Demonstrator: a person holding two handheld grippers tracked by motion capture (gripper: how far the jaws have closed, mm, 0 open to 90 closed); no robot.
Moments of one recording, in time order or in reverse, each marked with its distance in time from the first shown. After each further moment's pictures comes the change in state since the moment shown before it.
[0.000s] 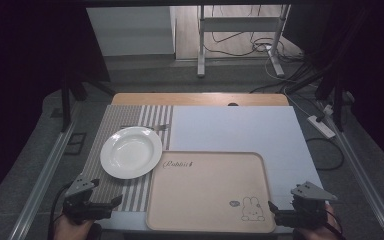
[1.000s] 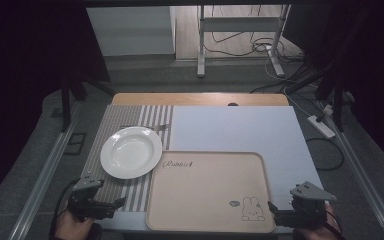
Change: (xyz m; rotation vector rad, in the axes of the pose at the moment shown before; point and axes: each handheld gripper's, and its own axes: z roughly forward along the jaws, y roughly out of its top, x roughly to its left) left arm 0.003 0.008 0.012 0.085 -0.061 0.017; right arm 0.001 0.000 0.001 0.005 -0.003 -0.012
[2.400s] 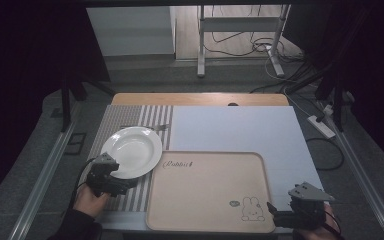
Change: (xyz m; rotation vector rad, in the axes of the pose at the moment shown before) left arm 0.028 0.046 0.052 0.045 -0.090 0.000; right arm 0.003 0.000 0.001 0.000 0.002 -0.026
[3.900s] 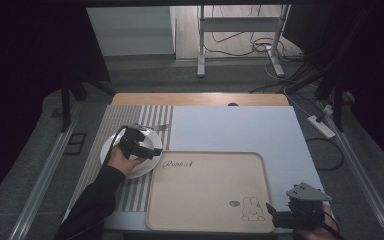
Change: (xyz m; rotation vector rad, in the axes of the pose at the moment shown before) left arm 0.031 0.096 0.085 0.045 -0.026 0.078; right arm 0.002 0.000 0.001 0.017 0.005 -0.025
